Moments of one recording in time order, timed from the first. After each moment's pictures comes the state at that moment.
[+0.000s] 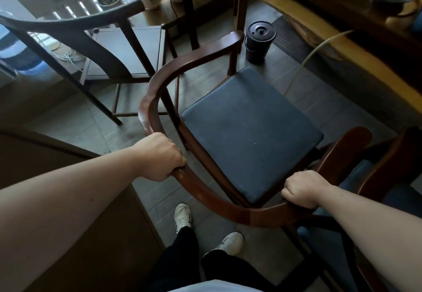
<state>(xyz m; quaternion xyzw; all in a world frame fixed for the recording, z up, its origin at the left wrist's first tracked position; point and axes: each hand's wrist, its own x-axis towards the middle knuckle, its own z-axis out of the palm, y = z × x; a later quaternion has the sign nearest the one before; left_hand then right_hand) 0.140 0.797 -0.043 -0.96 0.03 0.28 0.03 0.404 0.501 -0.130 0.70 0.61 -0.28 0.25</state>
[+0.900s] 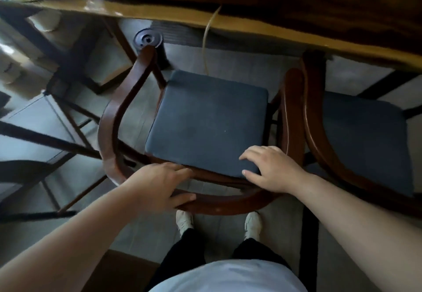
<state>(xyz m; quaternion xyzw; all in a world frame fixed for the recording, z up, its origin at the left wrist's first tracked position) 0.236 0.805 -0.010 -0.94 0.20 0.27 -0.09 0.318 0.515 -0.059 0.90 0.33 -0.24 -0.15</state>
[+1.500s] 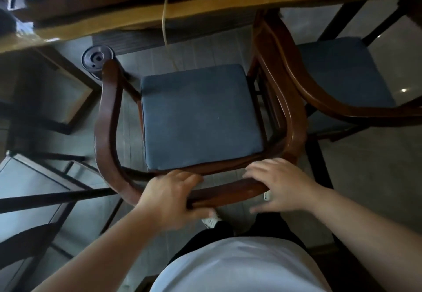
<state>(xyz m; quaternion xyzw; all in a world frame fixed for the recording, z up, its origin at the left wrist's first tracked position) 0.234 0.862 -0.035 -0.92 0.34 0.15 -0.12 0.208 0.566 -0.061 0.92 0.23 -0.26 -0.19</state>
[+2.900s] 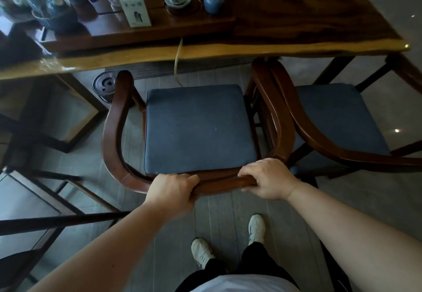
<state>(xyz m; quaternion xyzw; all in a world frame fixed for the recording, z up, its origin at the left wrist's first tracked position) 0.302 0.847 -0.046 -0.95 0.31 0.05 -0.06 0.301 0.566 -0.072 0.95 0.24 -0.13 -0.17</state>
